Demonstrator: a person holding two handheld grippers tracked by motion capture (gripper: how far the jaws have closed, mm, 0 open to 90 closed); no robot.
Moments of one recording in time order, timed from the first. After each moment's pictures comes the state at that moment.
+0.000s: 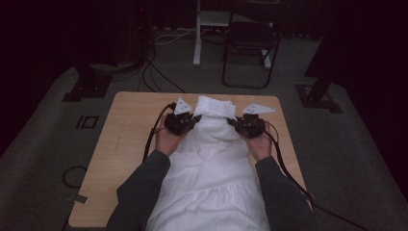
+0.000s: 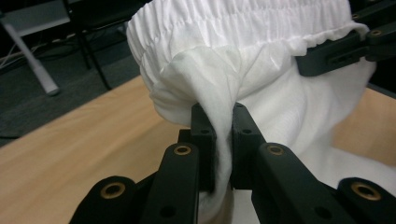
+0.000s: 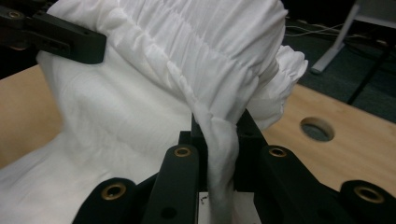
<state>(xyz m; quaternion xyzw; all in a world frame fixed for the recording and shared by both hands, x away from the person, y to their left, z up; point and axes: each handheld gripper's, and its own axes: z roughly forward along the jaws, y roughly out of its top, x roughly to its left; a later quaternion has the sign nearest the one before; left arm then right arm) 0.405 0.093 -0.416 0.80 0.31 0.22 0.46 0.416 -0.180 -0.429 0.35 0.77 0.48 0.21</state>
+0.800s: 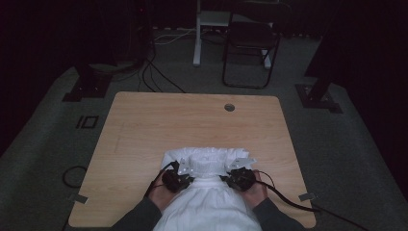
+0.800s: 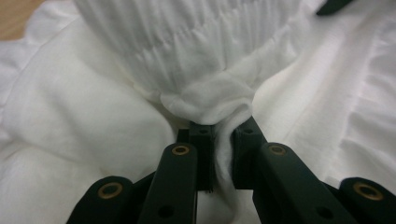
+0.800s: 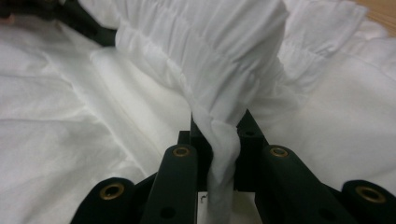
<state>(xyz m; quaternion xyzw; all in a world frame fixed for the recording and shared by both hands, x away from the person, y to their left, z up) 0.318 0.099 -0.547 0.89 0.29 0.15 0.33 0.316 -0.158 -0.547 0.32 0.86 0.37 0.12</state>
